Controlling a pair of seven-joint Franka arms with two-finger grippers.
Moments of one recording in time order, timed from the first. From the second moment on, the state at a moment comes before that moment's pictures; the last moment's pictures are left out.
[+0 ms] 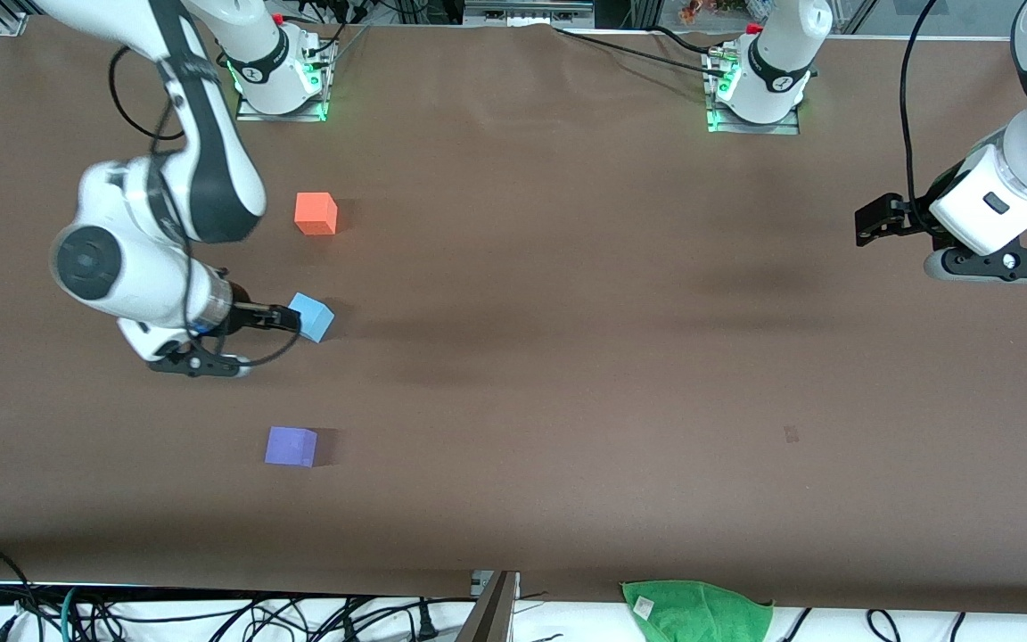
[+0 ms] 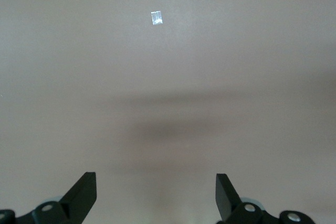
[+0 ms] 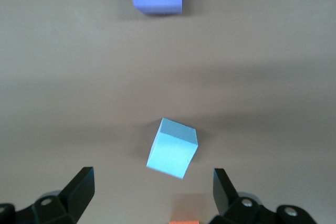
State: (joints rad) left arm -0.04 0.09 -0.05 -1.58 0.02 1.53 -0.06; right arm 0.42 0.35 -0.25 -1.68 0.16 1.92 0.19
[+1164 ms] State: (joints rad) left arm -0.04 0.09 -0.05 -1.58 0.02 1.53 -0.06; right arm 0.35 -0.01 -0.26 -1.64 0.07 1.60 0.05
